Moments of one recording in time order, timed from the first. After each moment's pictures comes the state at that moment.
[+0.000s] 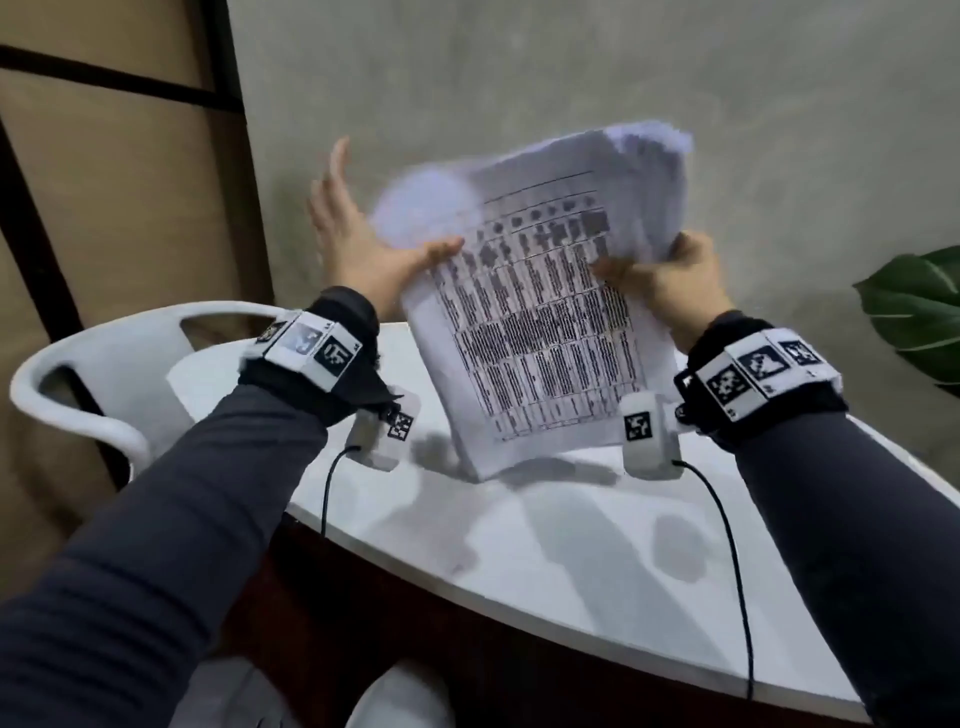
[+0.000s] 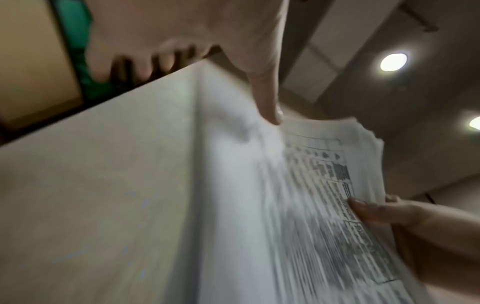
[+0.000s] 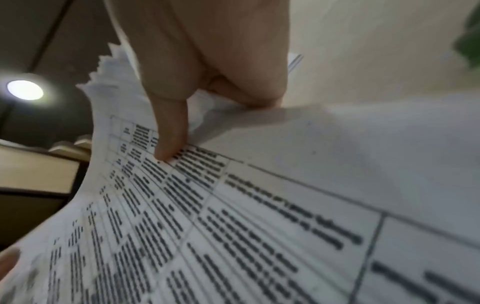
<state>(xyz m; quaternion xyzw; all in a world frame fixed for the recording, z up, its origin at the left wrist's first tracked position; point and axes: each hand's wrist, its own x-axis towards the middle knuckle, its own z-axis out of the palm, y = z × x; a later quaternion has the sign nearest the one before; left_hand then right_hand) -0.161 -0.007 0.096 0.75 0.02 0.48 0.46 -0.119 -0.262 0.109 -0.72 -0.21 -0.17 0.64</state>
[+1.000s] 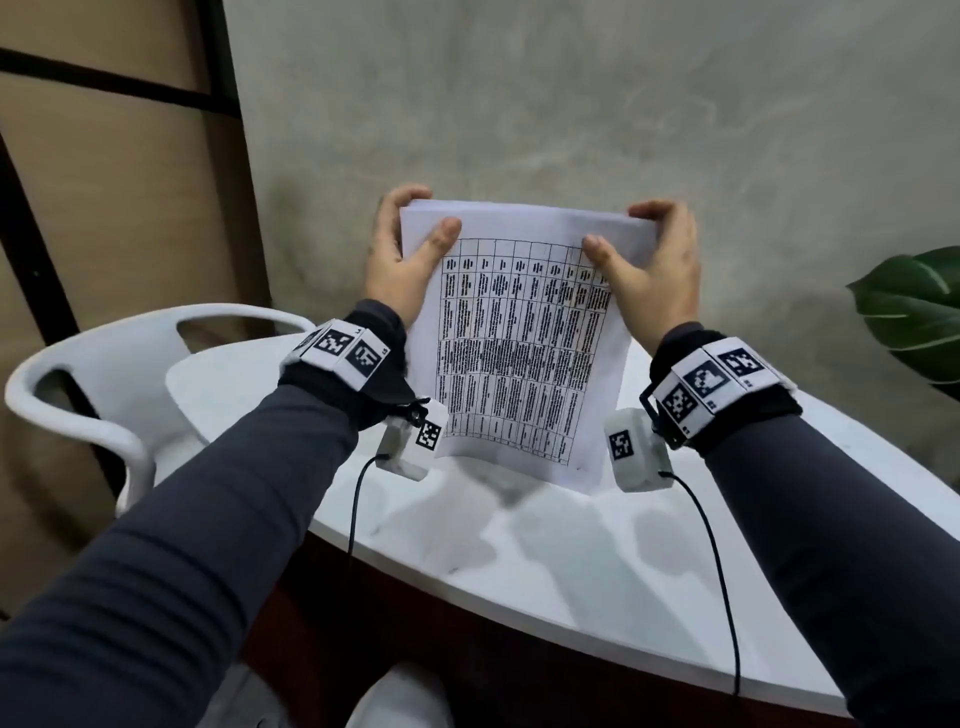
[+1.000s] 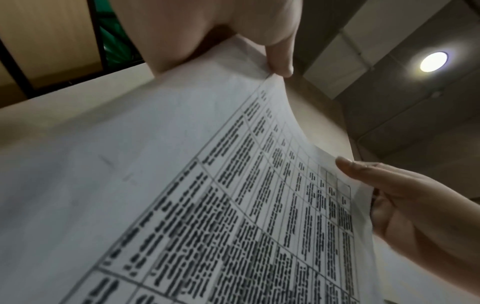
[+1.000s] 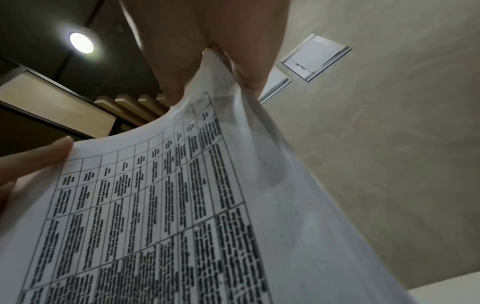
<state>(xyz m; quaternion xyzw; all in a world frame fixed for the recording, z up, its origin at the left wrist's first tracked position) -0.155 -0.030 0.088 0.67 -0.11 0.40 0.62 -0.107 -0.248 0.095 -0.74 -0.23 -0.44 0.46</state>
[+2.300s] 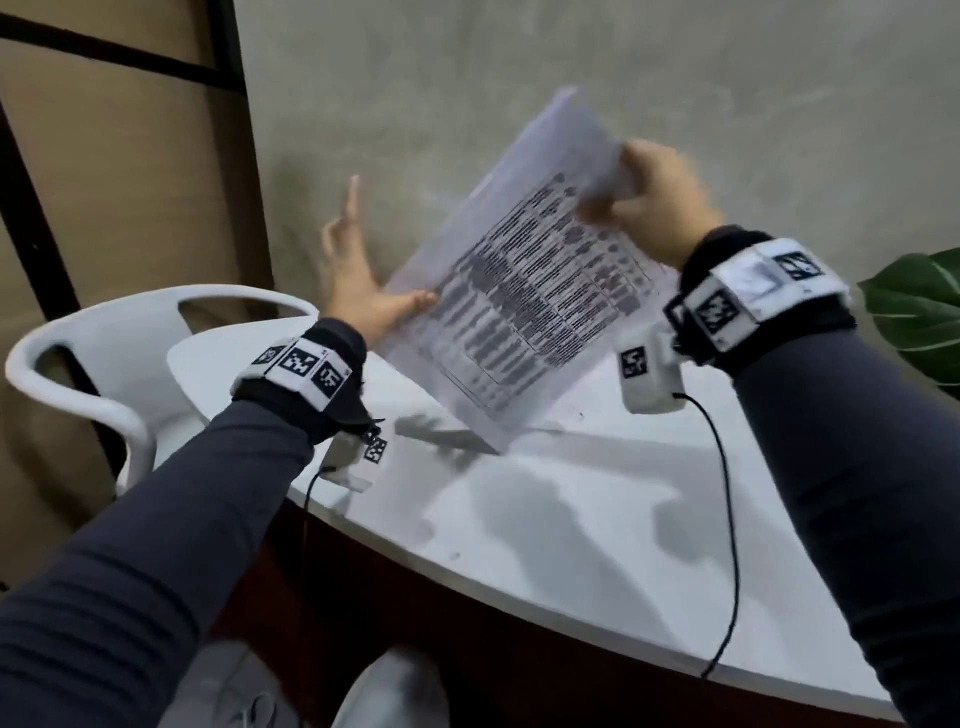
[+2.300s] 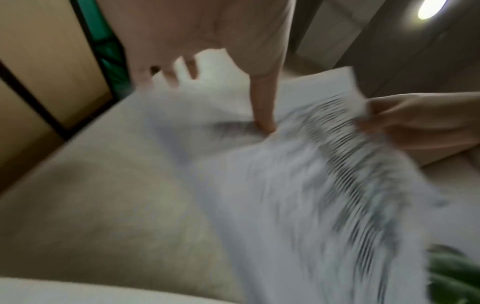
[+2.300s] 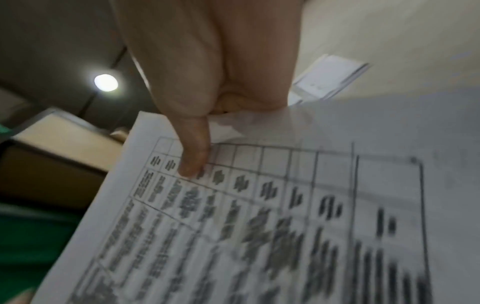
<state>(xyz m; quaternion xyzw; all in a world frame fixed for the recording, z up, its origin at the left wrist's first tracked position) -0.154 0.014 0.051 0.80 0.01 0.41 0.44 -0.114 -0.234 0.158 -0.86 -0.28 -0.25 0.34</state>
